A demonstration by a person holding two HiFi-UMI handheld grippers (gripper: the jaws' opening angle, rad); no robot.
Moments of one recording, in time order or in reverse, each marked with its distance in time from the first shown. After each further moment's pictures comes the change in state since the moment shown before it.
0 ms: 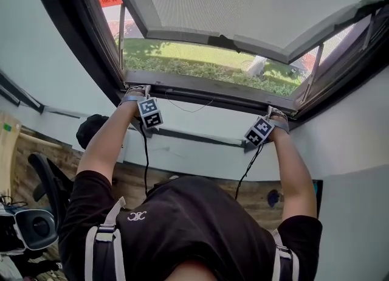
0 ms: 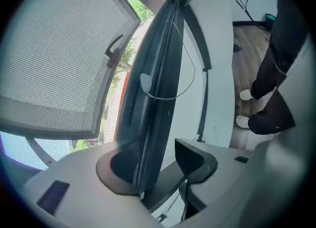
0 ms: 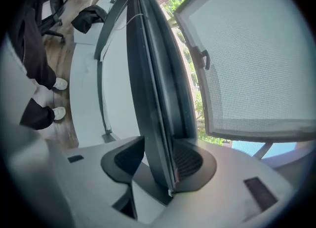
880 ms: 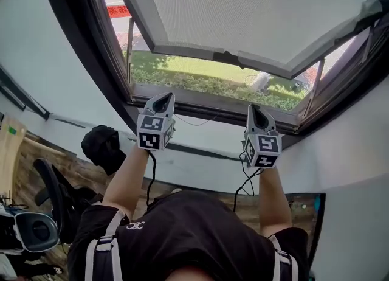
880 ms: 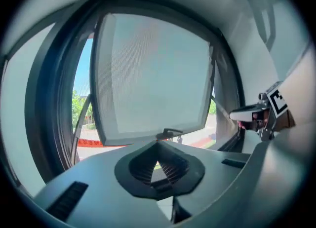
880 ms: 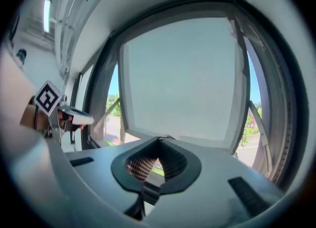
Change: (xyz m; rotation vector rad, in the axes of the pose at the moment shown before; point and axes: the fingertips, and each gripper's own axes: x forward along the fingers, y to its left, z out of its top) left arm -0.196 0.105 0.083 -1.158 -0.765 0.137; right arm -0.199 -0.111 0.117 1.101 -0.960 0.028
